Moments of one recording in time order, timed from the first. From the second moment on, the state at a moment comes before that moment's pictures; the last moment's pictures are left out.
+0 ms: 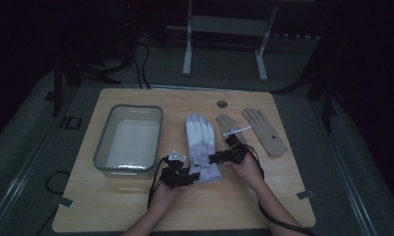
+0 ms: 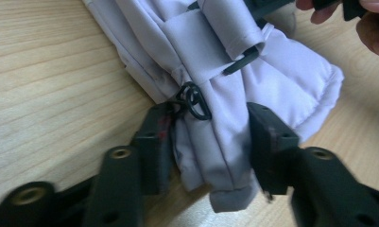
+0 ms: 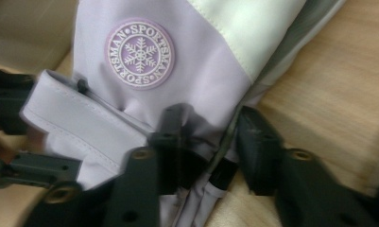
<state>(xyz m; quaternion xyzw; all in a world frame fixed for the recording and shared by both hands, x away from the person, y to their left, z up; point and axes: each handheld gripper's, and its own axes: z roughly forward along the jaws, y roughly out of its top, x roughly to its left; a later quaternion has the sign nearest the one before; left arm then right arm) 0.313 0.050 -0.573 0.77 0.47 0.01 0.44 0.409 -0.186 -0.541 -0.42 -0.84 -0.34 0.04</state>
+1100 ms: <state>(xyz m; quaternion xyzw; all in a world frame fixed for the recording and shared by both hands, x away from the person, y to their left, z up) 0.325 0.080 -0.483 0.79 0.43 0.05 0.44 0.400 -0.161 -0.453 -0.39 -0.83 -0.40 -0.04</state>
